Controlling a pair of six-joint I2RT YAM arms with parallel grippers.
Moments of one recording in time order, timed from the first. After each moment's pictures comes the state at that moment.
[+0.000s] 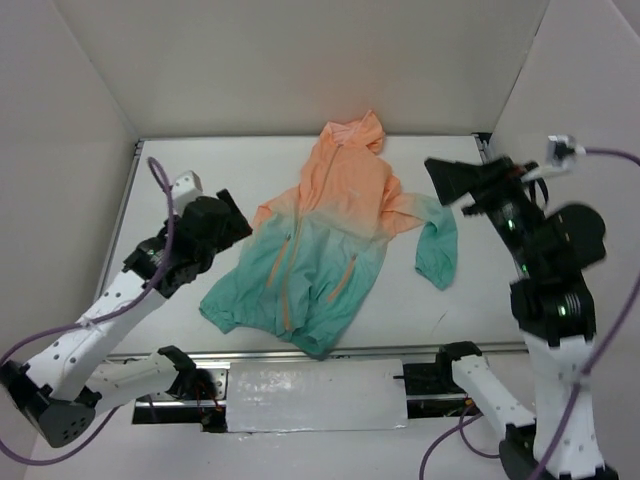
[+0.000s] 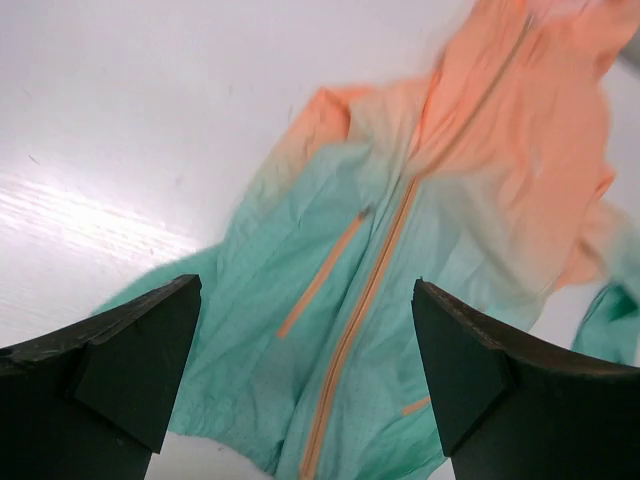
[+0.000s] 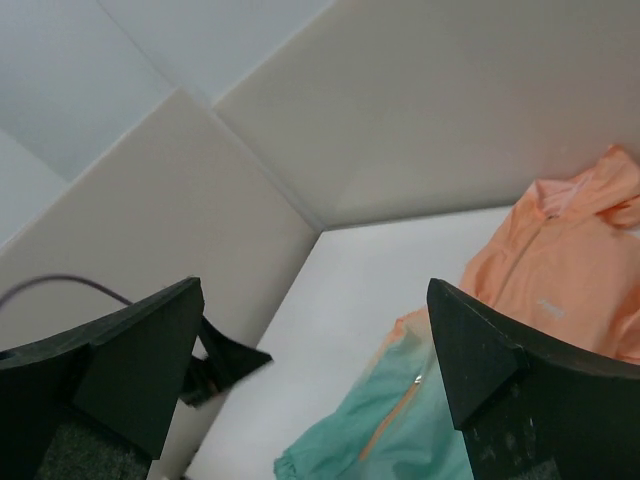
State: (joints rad) left arm -0.63 1.02 1.05 -0.73 -0.55 -0.87; right arm 0.12 0.87 1.39 -0.35 -0.28 0.69
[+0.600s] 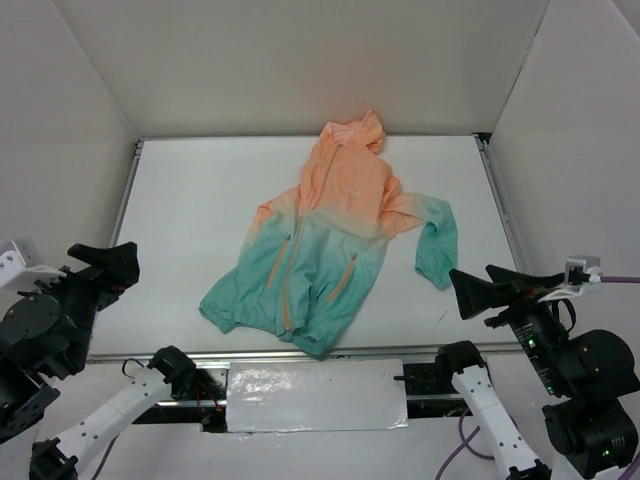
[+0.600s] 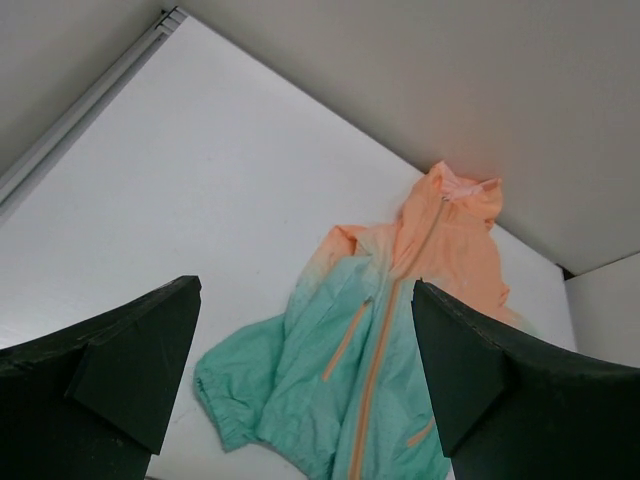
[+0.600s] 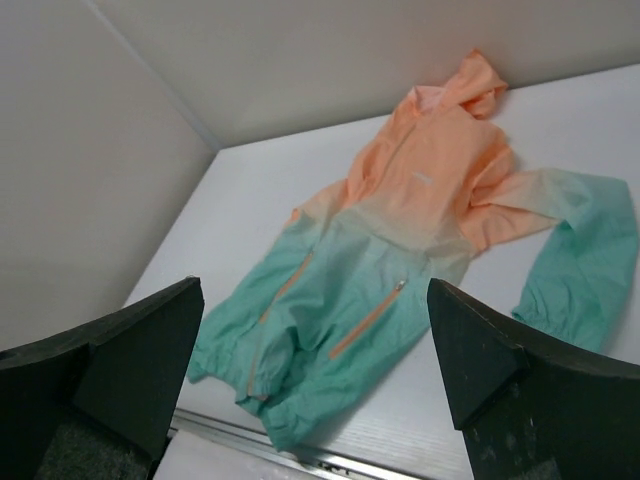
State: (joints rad) left arm -0.60 0.42 1.31 -1.07 -0.78 -0.71; right arm 0.20 0.31 1.28 -0.92 -0.08 0.45
